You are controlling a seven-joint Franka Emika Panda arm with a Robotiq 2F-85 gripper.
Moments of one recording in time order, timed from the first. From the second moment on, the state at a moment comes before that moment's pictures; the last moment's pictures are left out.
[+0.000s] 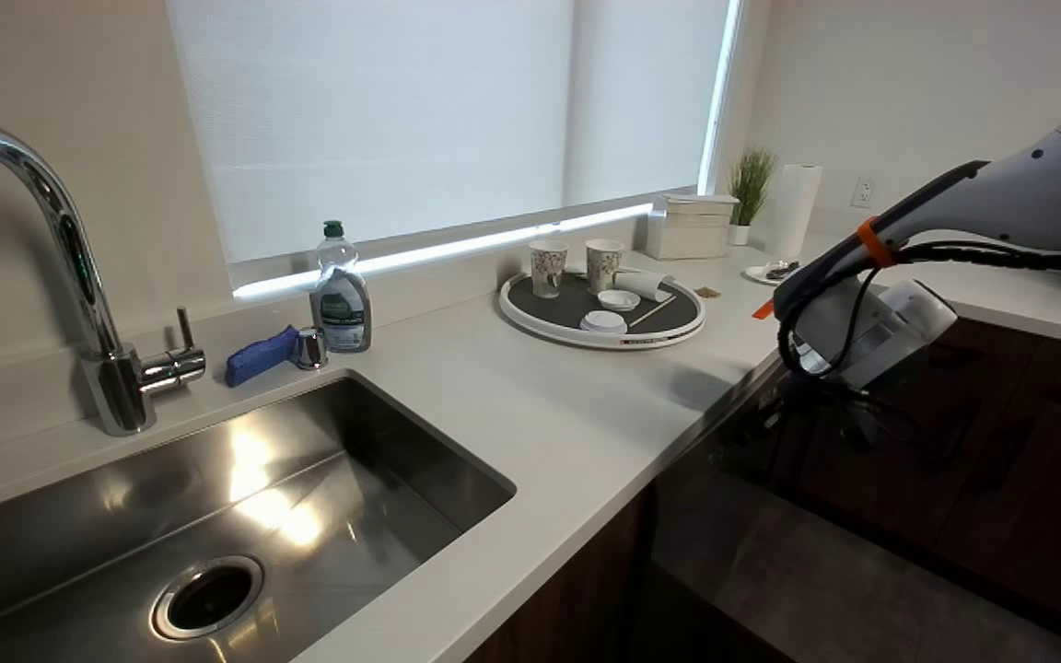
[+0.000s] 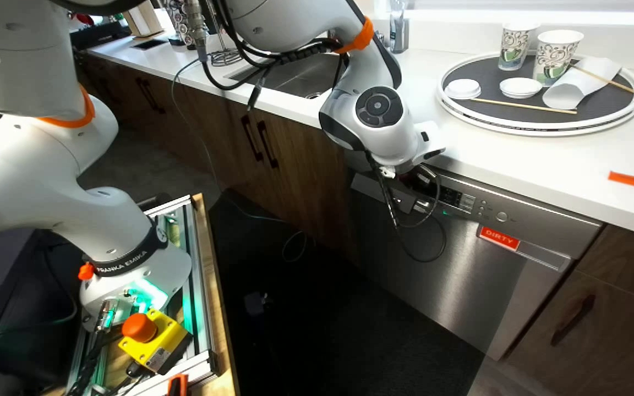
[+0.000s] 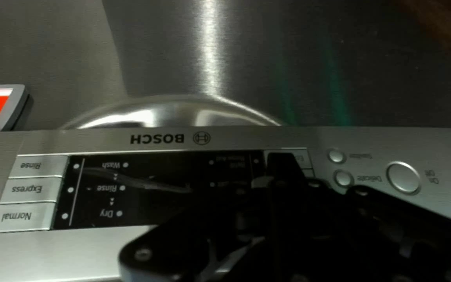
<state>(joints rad) -0.53 0.59 0.47 -2.15 1.01 3.01 -1.65</state>
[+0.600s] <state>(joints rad) -0.53 0.59 0.46 -2.14 1.01 3.00 -1.65</state>
